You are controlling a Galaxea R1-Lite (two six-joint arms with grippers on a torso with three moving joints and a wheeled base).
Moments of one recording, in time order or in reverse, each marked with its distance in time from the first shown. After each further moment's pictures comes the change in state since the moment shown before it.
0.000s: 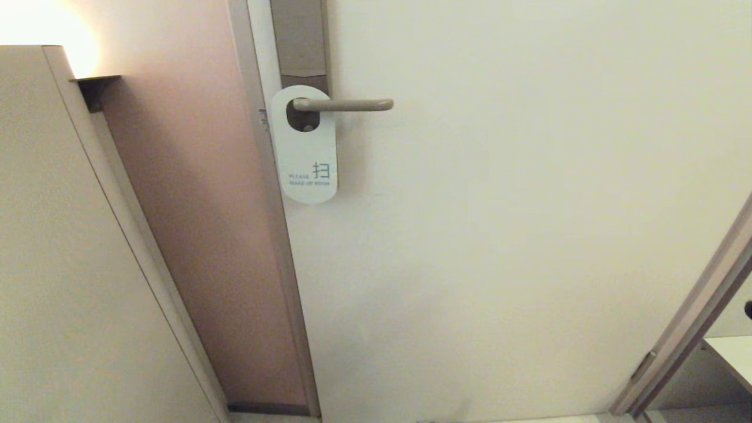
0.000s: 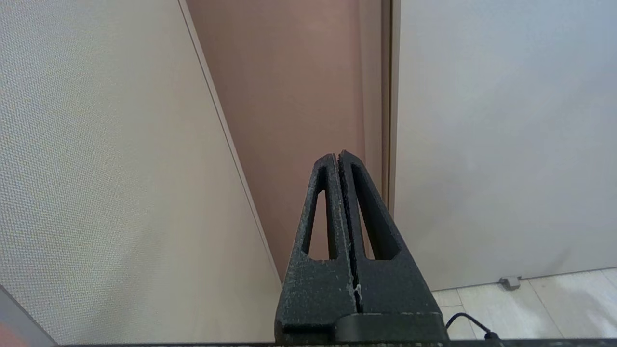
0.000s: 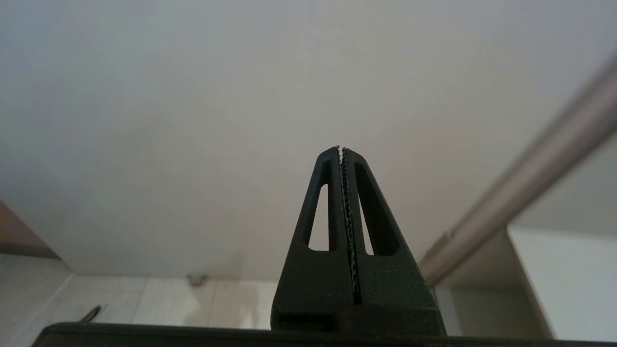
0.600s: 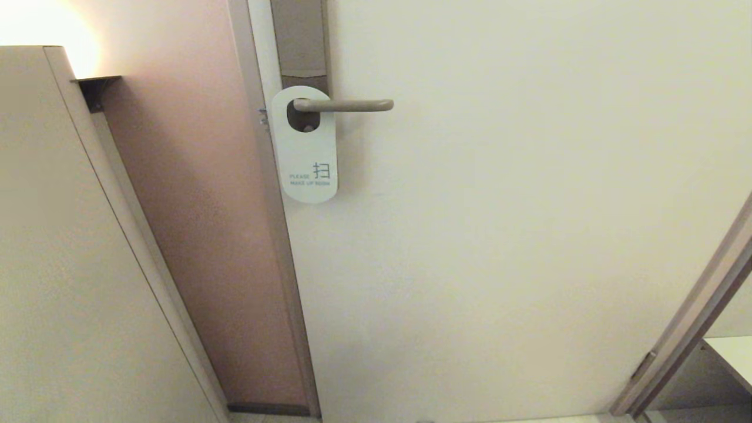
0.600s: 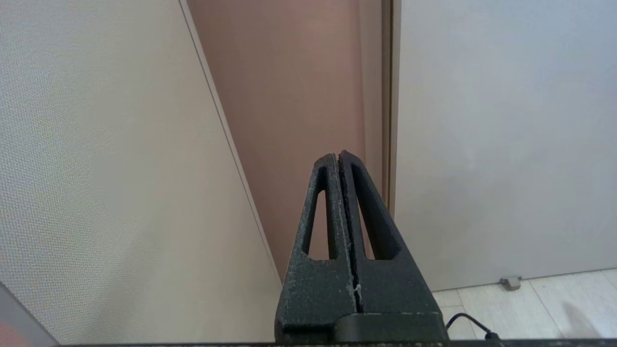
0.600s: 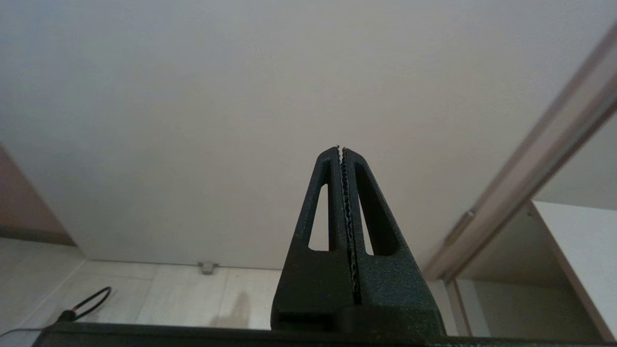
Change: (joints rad) left arm 0.000 0.000 0.000 0.000 0.001 0.000; right arm -0.070 -0.399 0.295 0.038 0.111 0.003
